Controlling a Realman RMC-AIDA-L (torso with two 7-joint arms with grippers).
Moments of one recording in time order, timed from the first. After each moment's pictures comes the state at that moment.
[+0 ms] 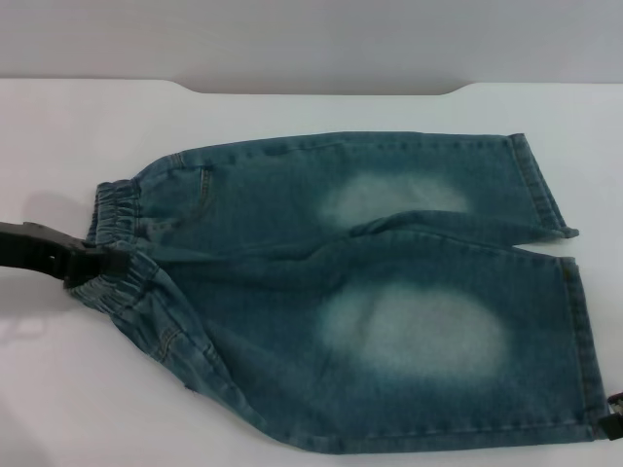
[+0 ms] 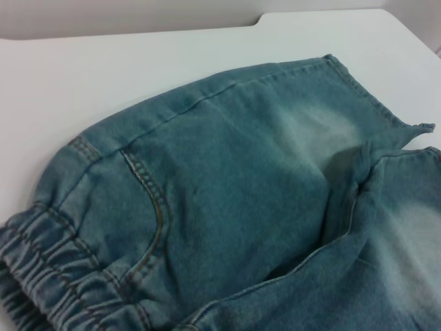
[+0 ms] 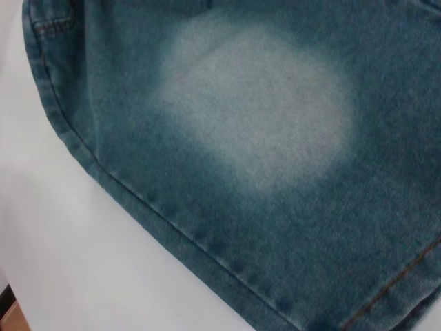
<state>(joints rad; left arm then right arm) -0.53 -2.00 0.69 1.01 2.37 1.69 -2.06 0.50 1.99 -0.61 -0.88 -2.67 -1.83 1.84</state>
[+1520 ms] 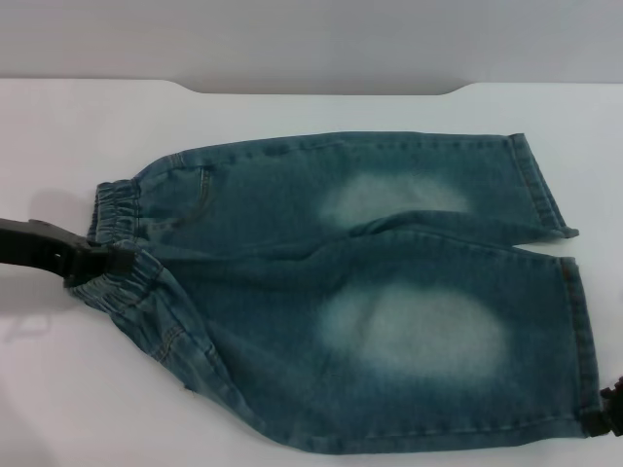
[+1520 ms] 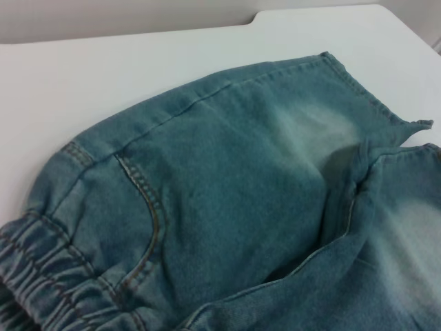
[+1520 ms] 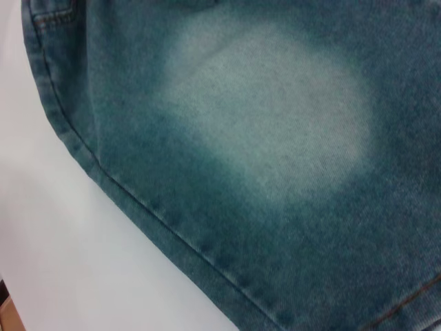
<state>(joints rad) -0.54 -2.00 0.69 1.00 2.38 1.68 -2.05 0.54 2.02 -0.62 -0.89 -2.72 -1.82 1.86</state>
